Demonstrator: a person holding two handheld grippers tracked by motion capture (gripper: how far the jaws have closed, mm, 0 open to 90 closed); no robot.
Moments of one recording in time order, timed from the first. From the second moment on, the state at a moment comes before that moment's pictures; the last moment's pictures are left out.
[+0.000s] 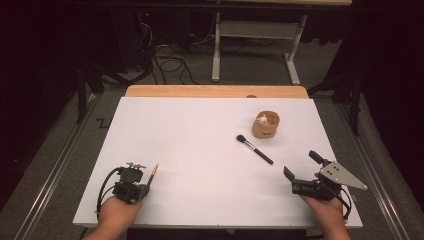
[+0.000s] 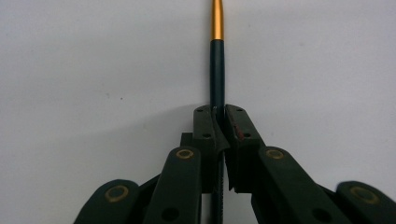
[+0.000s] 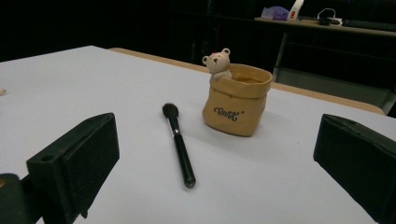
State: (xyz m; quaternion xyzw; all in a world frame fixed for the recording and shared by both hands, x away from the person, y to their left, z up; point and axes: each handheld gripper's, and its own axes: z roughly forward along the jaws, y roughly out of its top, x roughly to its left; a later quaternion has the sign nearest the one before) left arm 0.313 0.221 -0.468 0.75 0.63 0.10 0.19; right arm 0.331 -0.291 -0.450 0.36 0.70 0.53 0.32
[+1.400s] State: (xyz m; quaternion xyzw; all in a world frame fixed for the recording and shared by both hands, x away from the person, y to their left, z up) left arm 0.335 0.224 -0.463 0.70 0.57 0.16 0.39; right arm 0.331 -0.290 -0.453 0.36 0.70 0.53 0.33
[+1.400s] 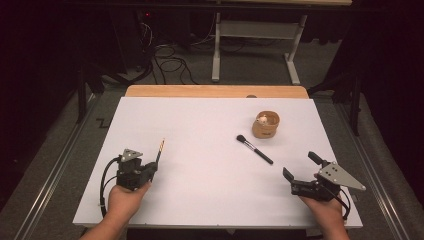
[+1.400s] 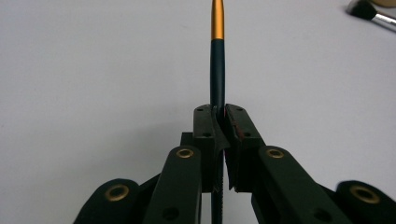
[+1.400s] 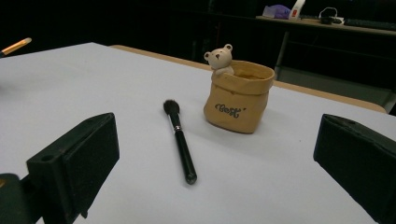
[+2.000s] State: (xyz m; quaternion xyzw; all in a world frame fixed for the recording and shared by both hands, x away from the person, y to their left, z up) left arm 0.338 0.223 -0.479 0.69 0.53 0.21 0.45; right arm 0.333 -0.283 -0.458 0.35 0.71 0.52 0.32
